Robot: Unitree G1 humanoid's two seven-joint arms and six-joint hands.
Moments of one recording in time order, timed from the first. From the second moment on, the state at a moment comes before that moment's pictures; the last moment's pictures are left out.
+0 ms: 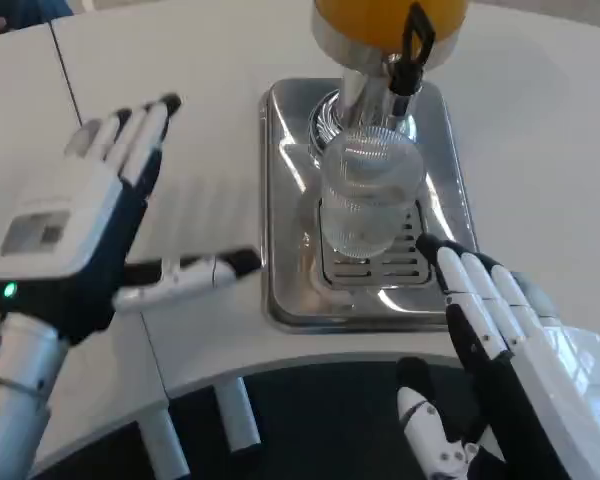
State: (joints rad) left arm -0.19 0.60 -0.04 -0.16 0.68 -0.06 0.10; right arm 0.60 0.05 0.27 -0.99 -1.13 -0.10 0.24
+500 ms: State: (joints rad) left arm 0.23 0.61 0.04 -0.41 0.84 -0.13 0.11; right arm 0.45 0.06 0.24 -0.98 -0.94 0.06 0.21
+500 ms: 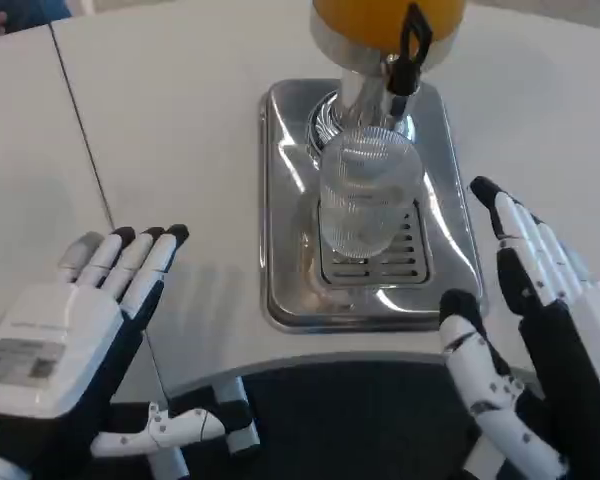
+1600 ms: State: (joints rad) left arm 0.35 0.52 0.03 -0.48 0.88 -0.20 0.14; right arm -0.33 0.08 0.15 -0.63 -0.61 0.38 -0.01
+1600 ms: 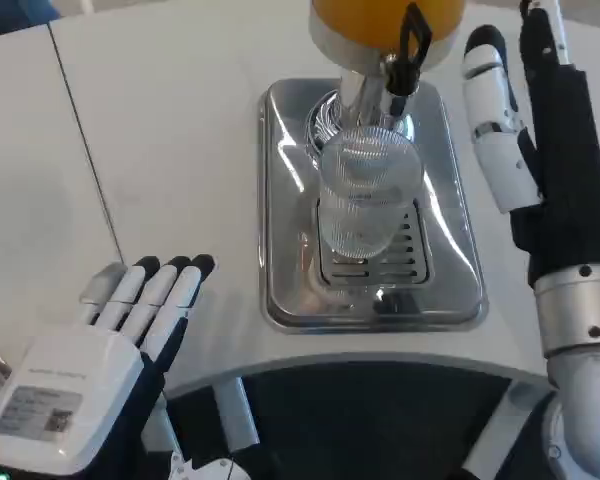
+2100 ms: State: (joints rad) left arm 0.35 0.51 0.05 -0.48 0.88 -0.18 0.09; right arm -0.42 0.09 0.19 -0.54 -0.52 0.34 -0.02
